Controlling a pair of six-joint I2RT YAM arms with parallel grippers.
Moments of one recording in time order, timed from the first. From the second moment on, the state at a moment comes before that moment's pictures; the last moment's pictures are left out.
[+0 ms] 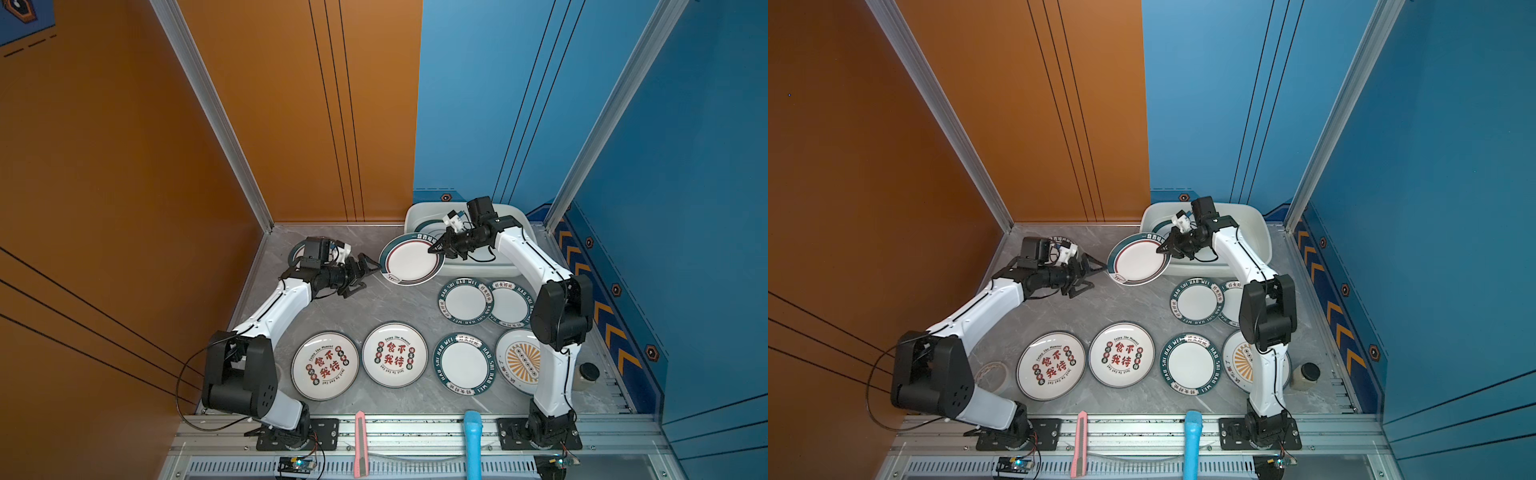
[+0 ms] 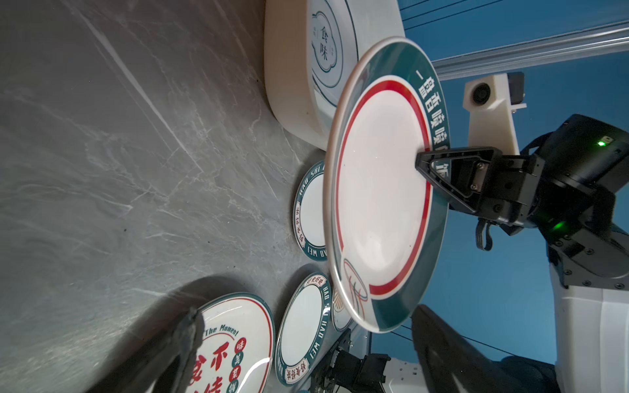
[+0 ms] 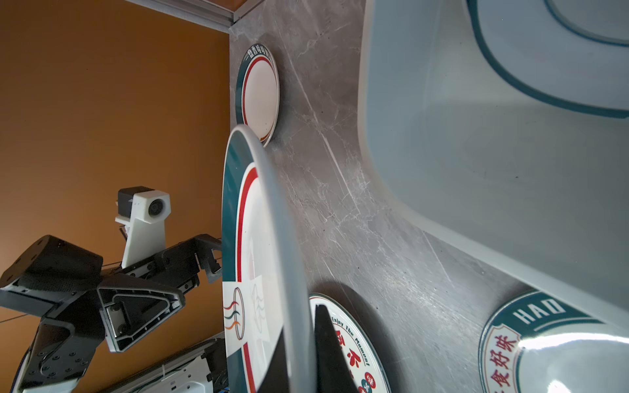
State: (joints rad) left arm -0.14 1.49 1.09 -0.39 0.72 -0.76; right arm 0.26 2.04 1.88 -0.80 -0.77 0.53
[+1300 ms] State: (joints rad) left arm 0.05 1.38 0.91 -0.36 0.64 -0.78; right arm 0.00 2.41 2.24 -0.79 -0.43 0.81
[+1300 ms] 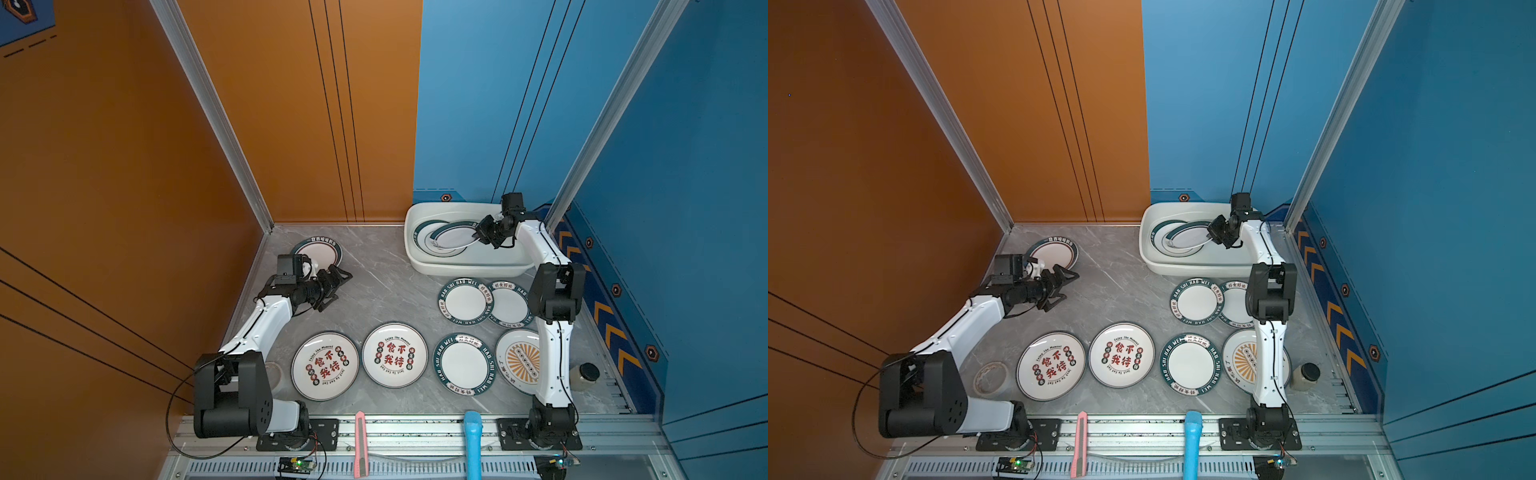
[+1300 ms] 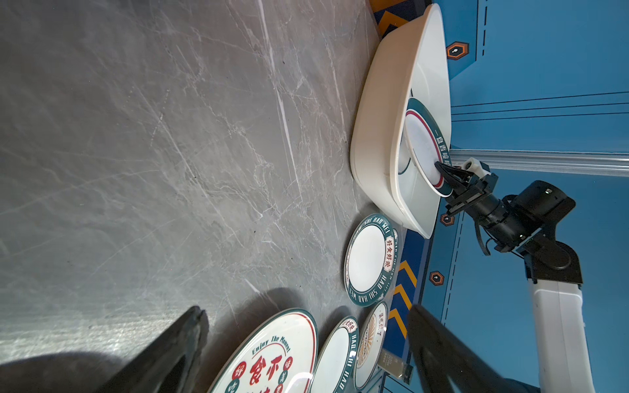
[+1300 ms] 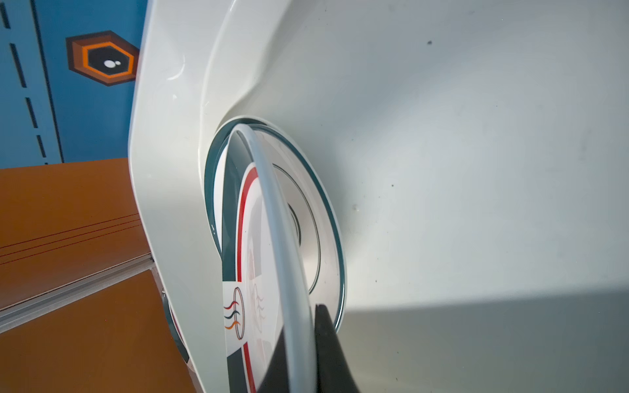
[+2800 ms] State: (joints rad) left arm 0.09 1.38 0.92 -0.38 0.63 -0.78; right arm 0.05 2.53 2.37 -0.91 -0.34 0.87
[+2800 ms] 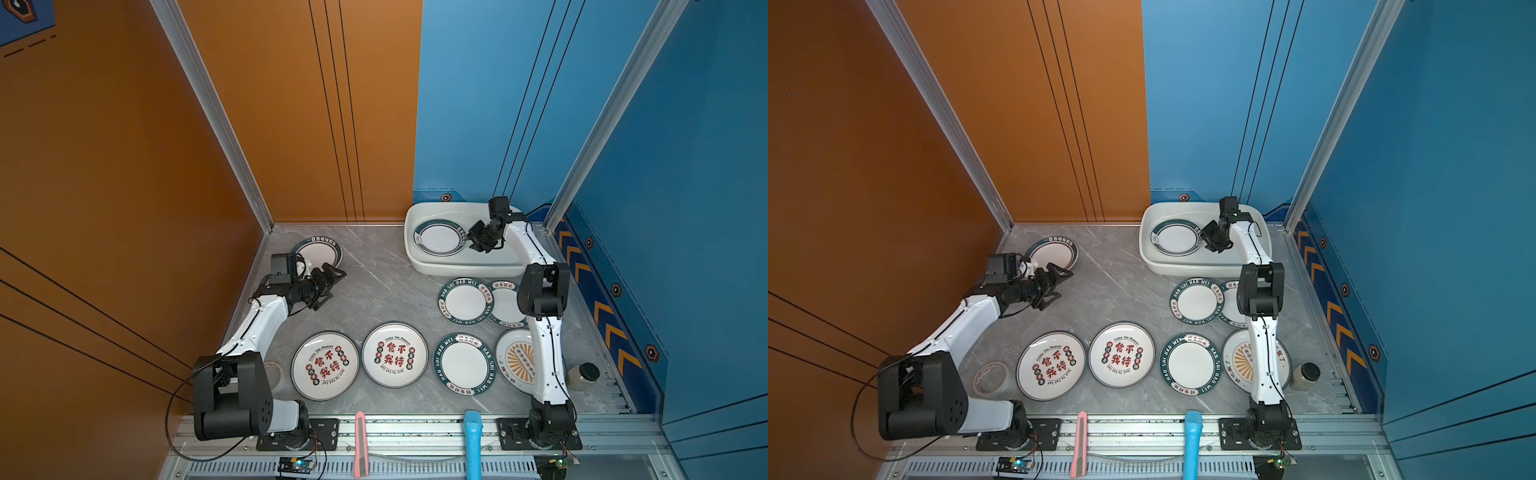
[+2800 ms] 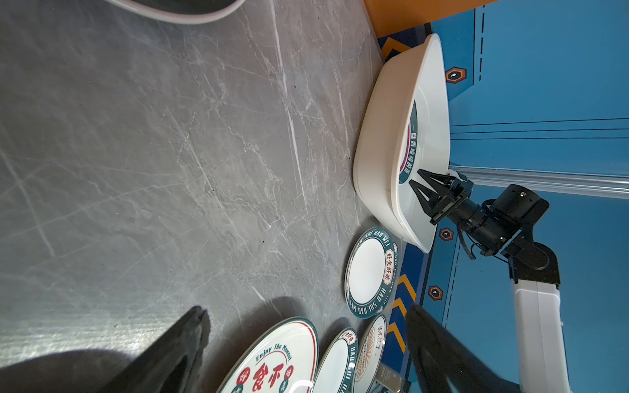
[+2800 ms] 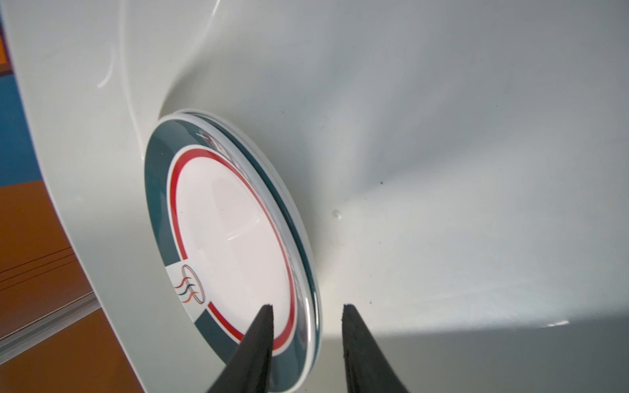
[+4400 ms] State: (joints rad) left arm 0.29 1.76 0.92 -0.05 0.40 -1.00; right arm 0.00 1.99 1.91 -0.95 -0.29 0.71
